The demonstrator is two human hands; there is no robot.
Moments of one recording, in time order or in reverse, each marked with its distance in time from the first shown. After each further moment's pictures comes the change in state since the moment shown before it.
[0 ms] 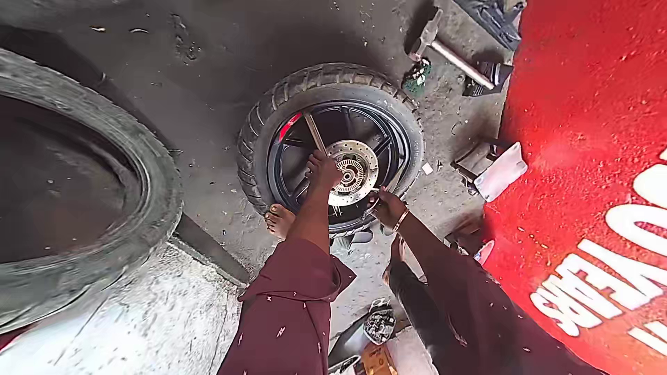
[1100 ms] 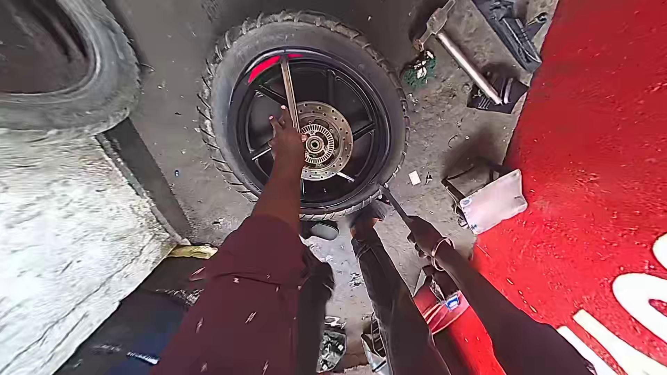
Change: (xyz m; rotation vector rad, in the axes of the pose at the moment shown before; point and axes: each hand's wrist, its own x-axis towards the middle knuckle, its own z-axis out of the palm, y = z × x) left_hand -0.046 0.016 0.054 -0.086 0.404 -0.187; right_hand -0.045 -0.100 -0.210 -1.480 0.079 0.088
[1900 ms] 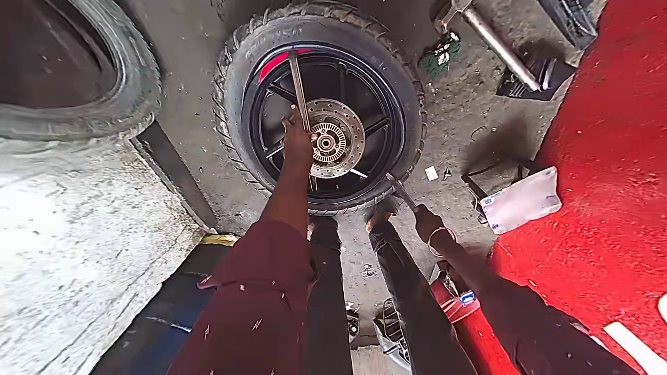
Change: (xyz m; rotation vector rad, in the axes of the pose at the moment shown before) left_hand 0.007 -0.004 0.001 -0.094 -0.011 0.012; right_hand 0.045 -0.014 0.007 -0.481 0.075 -0.085
